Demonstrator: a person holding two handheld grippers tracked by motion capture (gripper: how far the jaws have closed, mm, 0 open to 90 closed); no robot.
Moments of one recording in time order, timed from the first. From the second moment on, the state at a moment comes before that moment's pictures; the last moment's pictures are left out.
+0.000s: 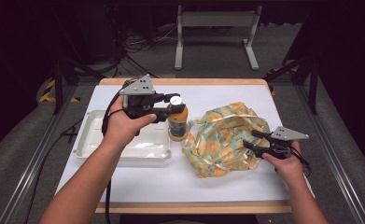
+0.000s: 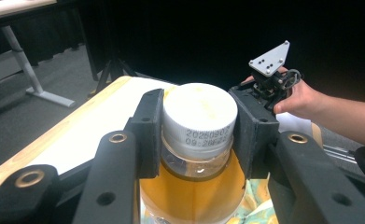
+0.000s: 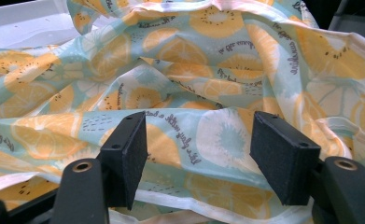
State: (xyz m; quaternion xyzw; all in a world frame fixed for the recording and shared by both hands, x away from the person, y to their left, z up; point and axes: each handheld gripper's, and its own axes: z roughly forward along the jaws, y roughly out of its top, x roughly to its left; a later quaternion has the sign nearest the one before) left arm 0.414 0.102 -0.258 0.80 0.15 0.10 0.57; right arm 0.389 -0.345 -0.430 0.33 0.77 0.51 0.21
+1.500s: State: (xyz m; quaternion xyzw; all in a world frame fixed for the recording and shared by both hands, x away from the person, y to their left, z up) left arm 0.426 0.160 -0.324 0.80 0.21 0.10 0.55; right arm 0.388 -0.349 -0.430 0.34 0.76 0.52 0.20
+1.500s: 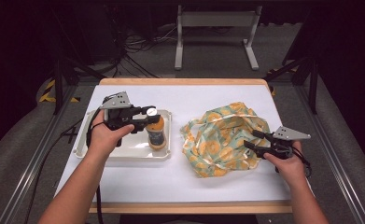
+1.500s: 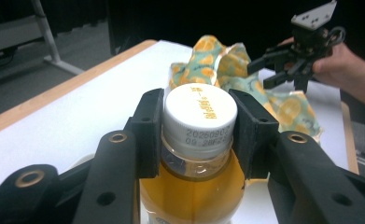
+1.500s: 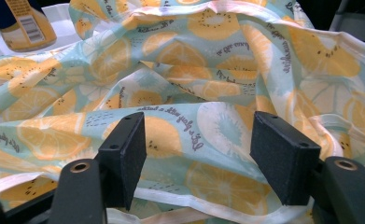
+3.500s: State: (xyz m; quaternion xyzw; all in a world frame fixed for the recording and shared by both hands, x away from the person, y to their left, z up) left arm 0.387 0.202 -0.340 0.80 0.24 0.15 0.53; right arm 0.388 -0.348 -0.431 0.34 0.76 0.52 0.20
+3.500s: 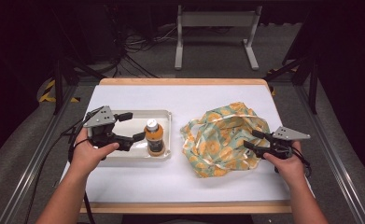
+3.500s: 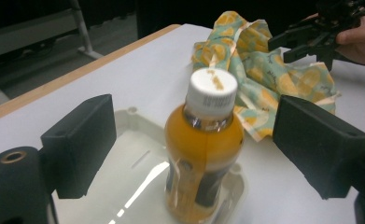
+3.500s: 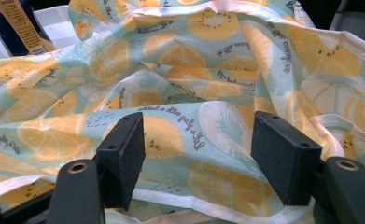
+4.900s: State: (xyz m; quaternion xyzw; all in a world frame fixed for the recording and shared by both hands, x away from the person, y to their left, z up) left arm 0.357 0.290 -0.444 0.71 0.37 0.17 0.57; right arm 0.371 -0.355 -0.431 0.34 0.74 0.53 0.21
